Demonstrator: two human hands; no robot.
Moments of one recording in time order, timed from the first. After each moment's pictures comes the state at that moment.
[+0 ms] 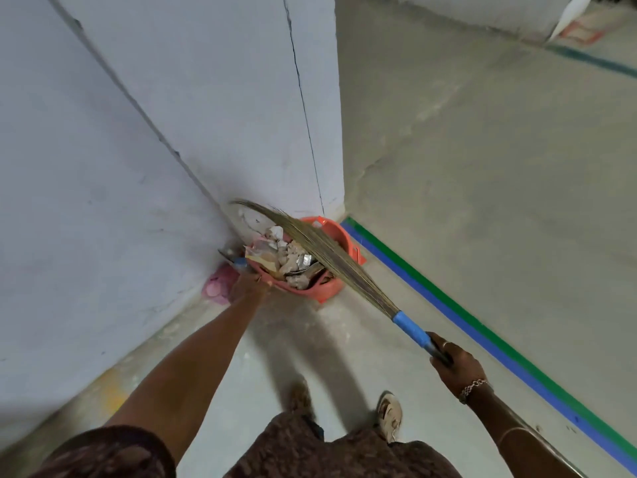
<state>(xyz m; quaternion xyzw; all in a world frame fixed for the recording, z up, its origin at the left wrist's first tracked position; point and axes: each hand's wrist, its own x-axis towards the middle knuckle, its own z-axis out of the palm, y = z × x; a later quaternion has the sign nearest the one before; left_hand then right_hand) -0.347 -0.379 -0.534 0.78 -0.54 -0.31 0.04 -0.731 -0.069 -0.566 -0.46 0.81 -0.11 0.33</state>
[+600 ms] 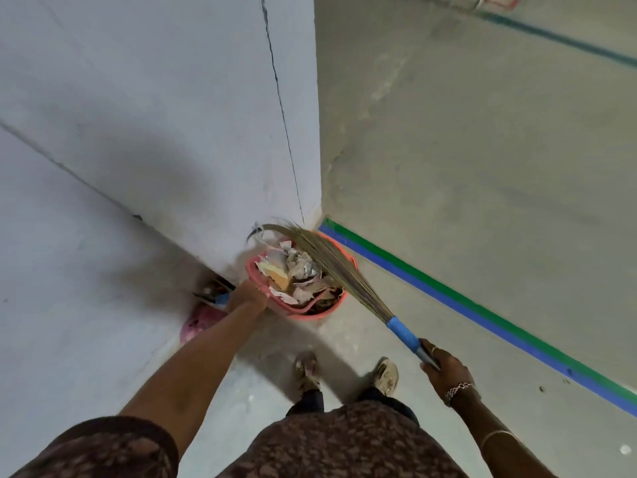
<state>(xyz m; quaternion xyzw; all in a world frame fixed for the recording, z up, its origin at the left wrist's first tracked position) -0.337 -0.594 -0.594 0.70 -0.65 -0.23 -0.19 -0.617 -0.216 -0.592 -0.32 0.88 -0.07 0.36</state>
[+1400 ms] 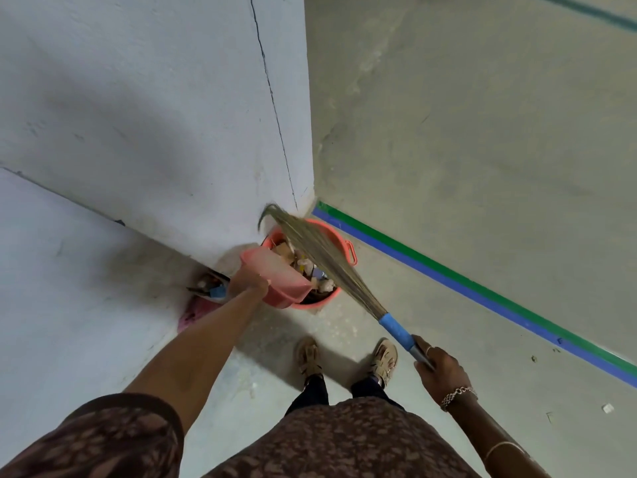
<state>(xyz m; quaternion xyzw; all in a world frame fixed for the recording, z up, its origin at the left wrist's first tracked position) -0.369 -0.616 -0.579 0.69 -0.66 -0.22 -0.21 -0.573 -0.231 -0.562 -0.28 0.90 -0.07 0.34</state>
